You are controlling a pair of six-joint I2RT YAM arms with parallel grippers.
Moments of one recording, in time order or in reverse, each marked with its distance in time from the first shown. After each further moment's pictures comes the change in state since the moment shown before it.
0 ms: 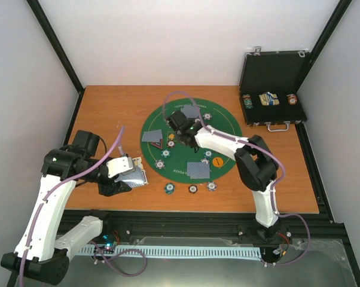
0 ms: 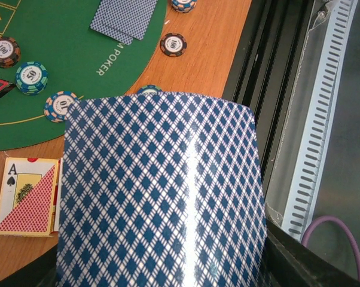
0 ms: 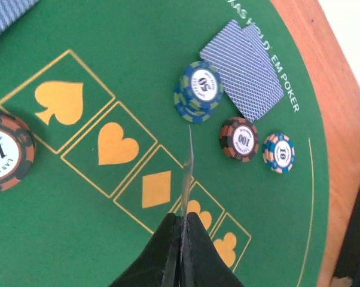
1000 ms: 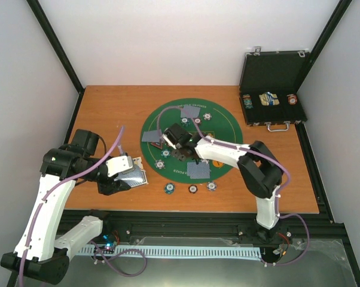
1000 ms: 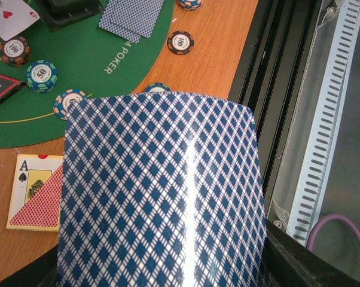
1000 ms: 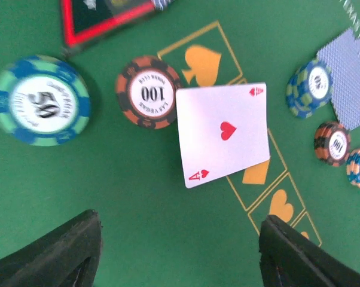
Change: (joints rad) left arm 0.000 0.003 0.020 0.000 -0.024 0.000; right arm 0.100 -0.024 -0.175 0.074 -0.062 -0.163
